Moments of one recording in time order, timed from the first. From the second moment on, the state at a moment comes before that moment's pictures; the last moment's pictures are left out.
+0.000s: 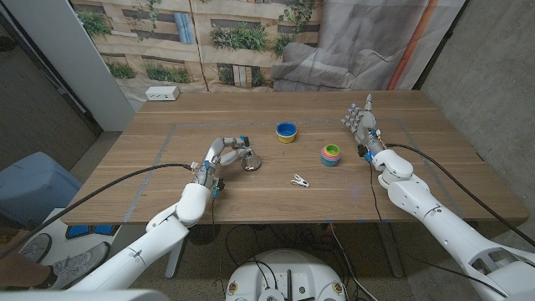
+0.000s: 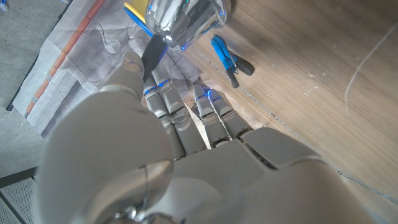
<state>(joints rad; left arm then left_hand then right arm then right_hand) 1.09 0.62 0.45 -1.59 0.03 -0.26 0.46 1.05 0.08 0.32 -0.17 0.17 1.12 -0.09 0.19 0.19 1.17 -0.21 0.18 0.18 0.54 -0.05 0.17 0.16 0.36 -0.05 0.20 0.17 -0.84 -0.51 -0.37 -1.30 0.65 0.29 0.03 -0.03 0.06 -0.21 0.19 0.26 -0.17 -0.03 0.22 0.28 -0.09 0.02 0.22 0.25 -0.11 0.07 0.23 0.48 0.11 0.06 0.21 0.18</state>
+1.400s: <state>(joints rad) 1.10 0.66 0.45 -1.58 0.04 -0.26 0.46 0.99 0.00 0.27 -0.16 0.18 0.93 -0.11 0.17 0.18 0.95 -0.22 0.17 0.18 0.51 -0.05 0.17 0.16 0.31 -0.03 0.19 0.17 -0.84 -0.51 -0.37 -1.30 0.65 0.29 0.03 -0.03 0.06 -0.21 0.19 0.26 -0.17 -0.03 0.22 0.28 -0.09 0.02 0.22 0.25 -0.11 0.07 0.23 0.48 0.11 0.06 0.21 0.18</state>
